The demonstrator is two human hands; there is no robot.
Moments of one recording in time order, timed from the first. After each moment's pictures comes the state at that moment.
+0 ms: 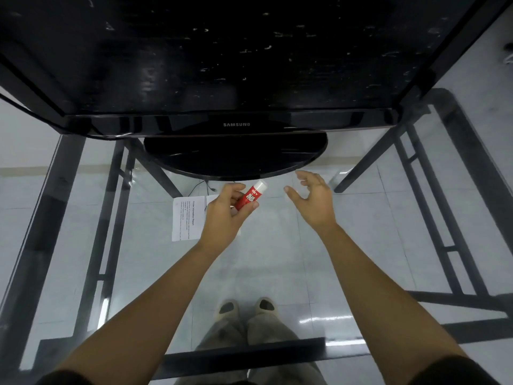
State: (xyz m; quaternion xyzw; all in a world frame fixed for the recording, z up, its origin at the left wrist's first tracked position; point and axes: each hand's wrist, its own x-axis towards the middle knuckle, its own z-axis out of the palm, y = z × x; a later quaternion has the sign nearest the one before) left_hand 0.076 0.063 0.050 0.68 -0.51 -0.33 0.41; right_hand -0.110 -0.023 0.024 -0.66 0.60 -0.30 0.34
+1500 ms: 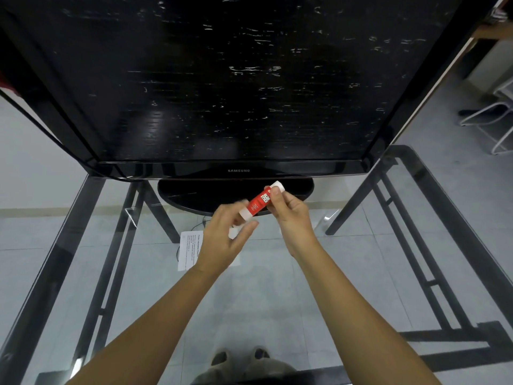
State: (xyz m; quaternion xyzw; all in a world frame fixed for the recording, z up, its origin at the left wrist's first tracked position) left_hand 0.079 0.080 0.112 0.57 -0.59 -0.19 0.54; right_hand -0.056 0.027 0.152 -0.47 0.45 -0.43 0.62
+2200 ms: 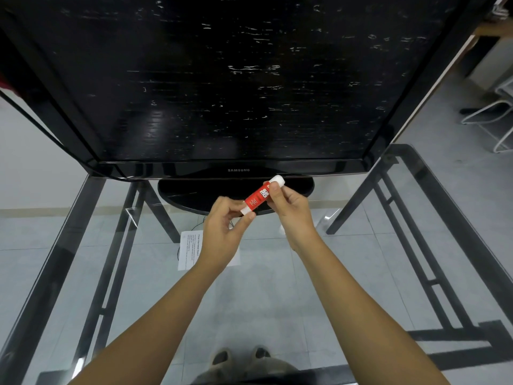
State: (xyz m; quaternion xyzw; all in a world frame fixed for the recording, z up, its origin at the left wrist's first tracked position) left_hand 0.076 0.076 0.129 0.53 -0.51 -0.33 0.60; right_hand -0.057 0.019 0.155 -0.49 0.43 -0.44 0.61
